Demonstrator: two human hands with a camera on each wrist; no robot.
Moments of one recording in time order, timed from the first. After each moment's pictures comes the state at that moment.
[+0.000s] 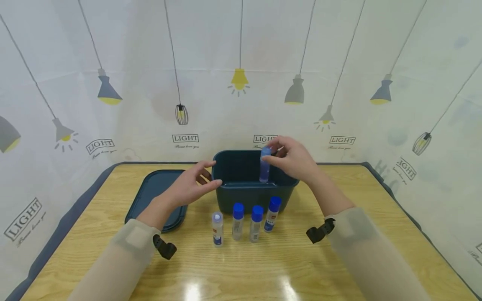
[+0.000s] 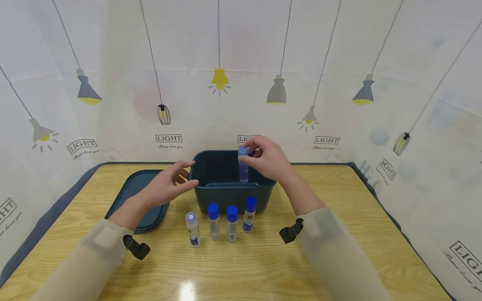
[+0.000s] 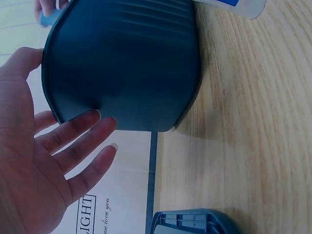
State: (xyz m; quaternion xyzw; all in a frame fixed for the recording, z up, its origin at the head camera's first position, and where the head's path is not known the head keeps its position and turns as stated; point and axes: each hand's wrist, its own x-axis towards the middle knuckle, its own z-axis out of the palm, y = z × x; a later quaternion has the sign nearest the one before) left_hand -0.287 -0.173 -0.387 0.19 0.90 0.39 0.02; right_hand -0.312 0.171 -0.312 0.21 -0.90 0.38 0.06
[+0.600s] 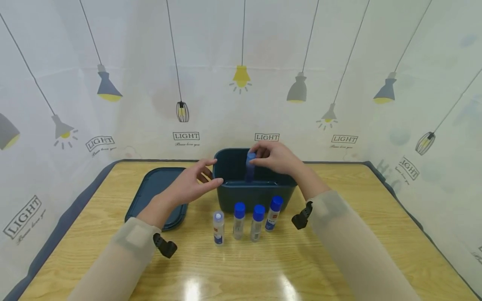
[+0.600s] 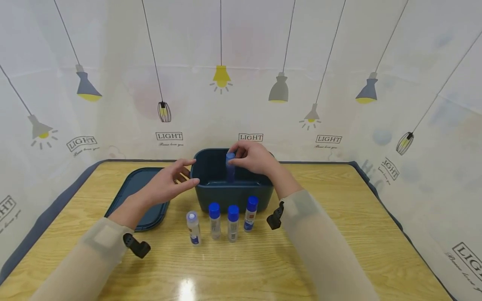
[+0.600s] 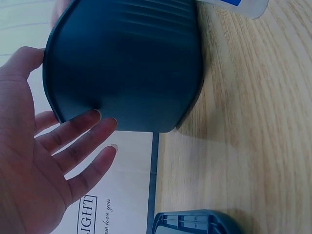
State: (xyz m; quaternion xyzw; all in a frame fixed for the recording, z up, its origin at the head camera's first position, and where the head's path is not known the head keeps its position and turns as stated) left_hand -0.288 -0.174 -0.386 0.19 0.90 0.39 0.03; right_hand -0.360 0.142 -0.338 0.29 -0.90 0.32 0.00
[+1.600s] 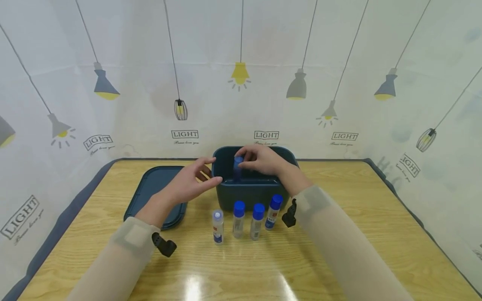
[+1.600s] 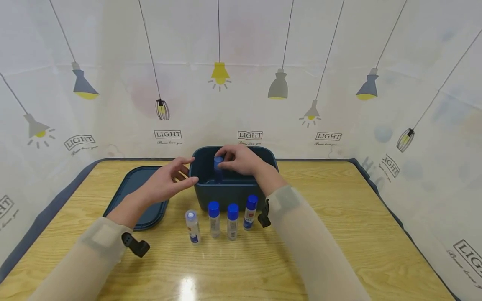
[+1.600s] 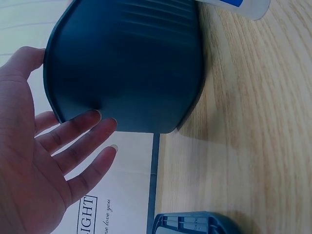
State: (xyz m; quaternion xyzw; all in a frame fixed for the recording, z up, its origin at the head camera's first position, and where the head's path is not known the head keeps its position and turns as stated) left_hand -0.286 -0.173 -0.384 0.19 0.90 0.38 0.02; right_hand -0.375 0.115 -0.362 0.33 -0.89 0.32 -0.05
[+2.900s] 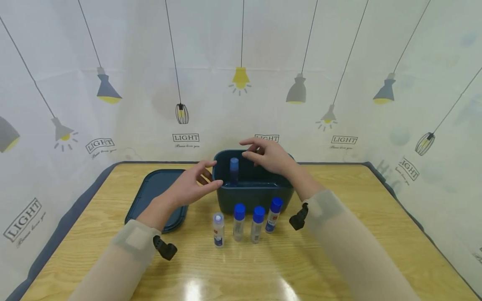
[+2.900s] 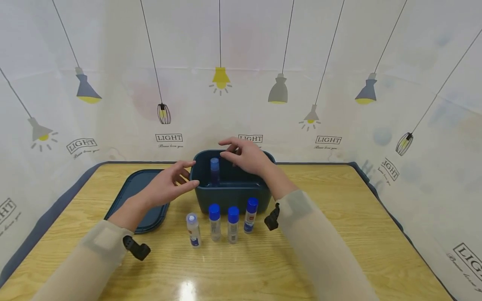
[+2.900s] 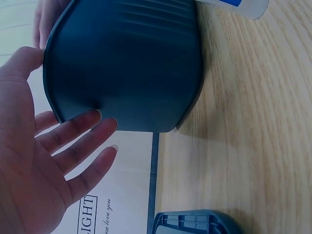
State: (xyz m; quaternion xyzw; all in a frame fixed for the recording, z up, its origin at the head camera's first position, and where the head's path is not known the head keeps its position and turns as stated) left_hand -0.289 -0.173 -0.386 0.19 0.90 0.39 0.03; right_hand -0.354 0.127 -0.333 0.30 -0.89 0.35 0.02
